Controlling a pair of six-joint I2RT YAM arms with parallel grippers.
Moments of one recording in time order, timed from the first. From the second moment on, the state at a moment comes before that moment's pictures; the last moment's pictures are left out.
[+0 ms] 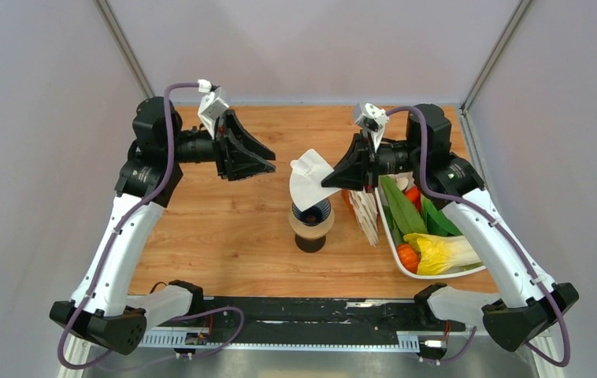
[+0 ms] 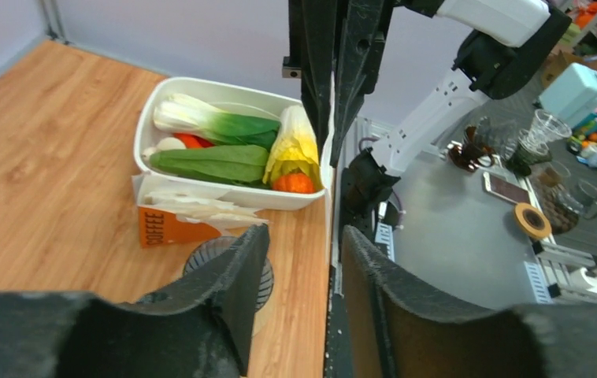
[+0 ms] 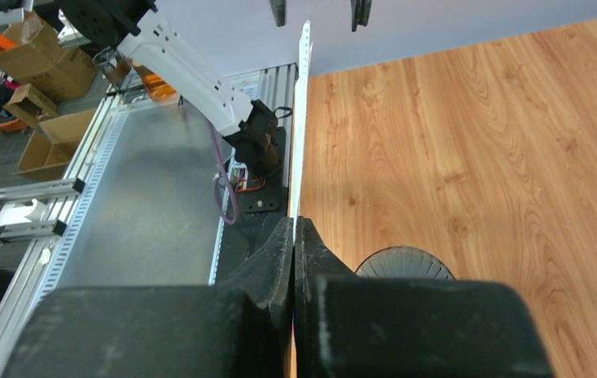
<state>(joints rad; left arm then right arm) -0.28 1.12 1.41 -0.33 1.20 -0.22 0.49 1.19 1.38 -0.37 -1.13 0.07</state>
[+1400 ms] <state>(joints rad) -0.45 1.12 1.31 -0.23 1.09 -0.36 0.60 1.34 1.50 -0.45 -1.12 0.00</state>
